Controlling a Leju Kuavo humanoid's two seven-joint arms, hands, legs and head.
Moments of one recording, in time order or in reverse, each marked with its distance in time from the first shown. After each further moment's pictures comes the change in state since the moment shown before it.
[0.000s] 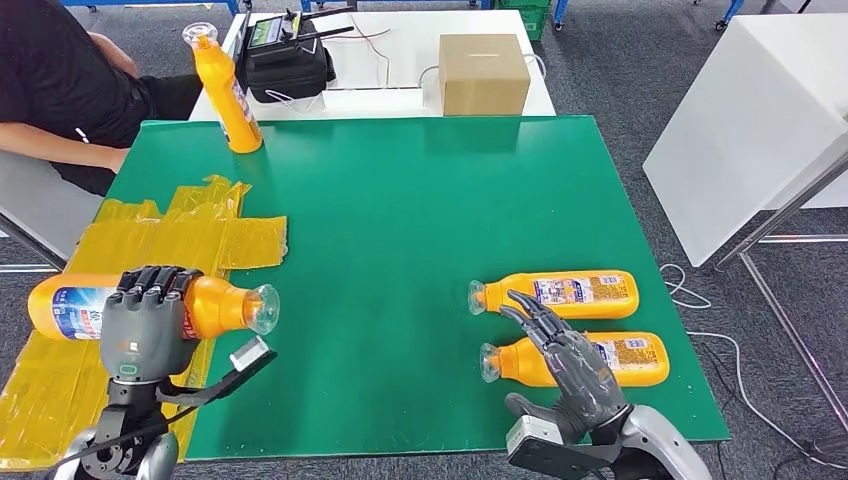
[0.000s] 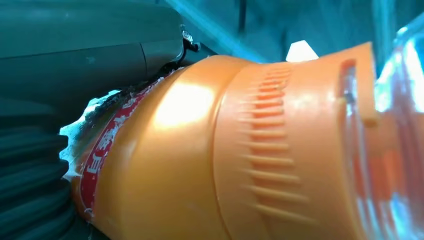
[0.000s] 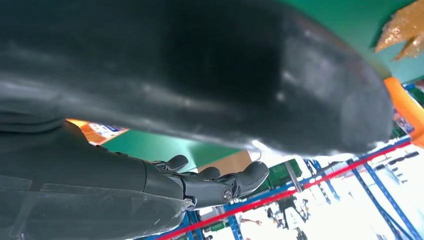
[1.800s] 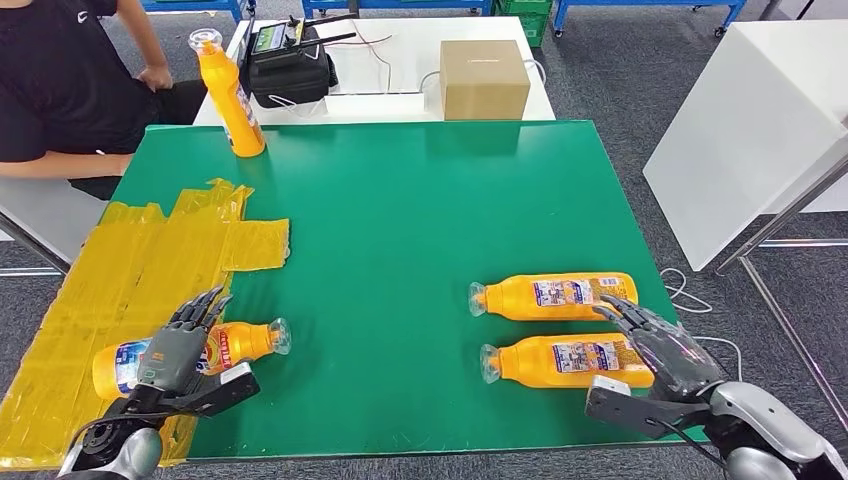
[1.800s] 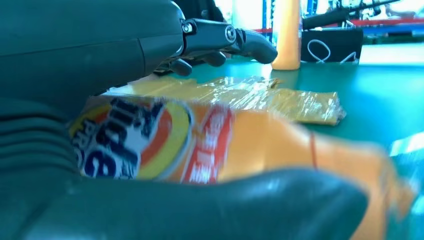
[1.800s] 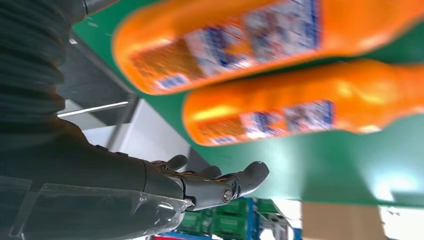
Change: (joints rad) left arm -0.088 0.107 0.020 0.489 0.565 -0.170 -0.420; right arm 0.002 -0.327 -0.146 0.078 -0.034 0.204 0.166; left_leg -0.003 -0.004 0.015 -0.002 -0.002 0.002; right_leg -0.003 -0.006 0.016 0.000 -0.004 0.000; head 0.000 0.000
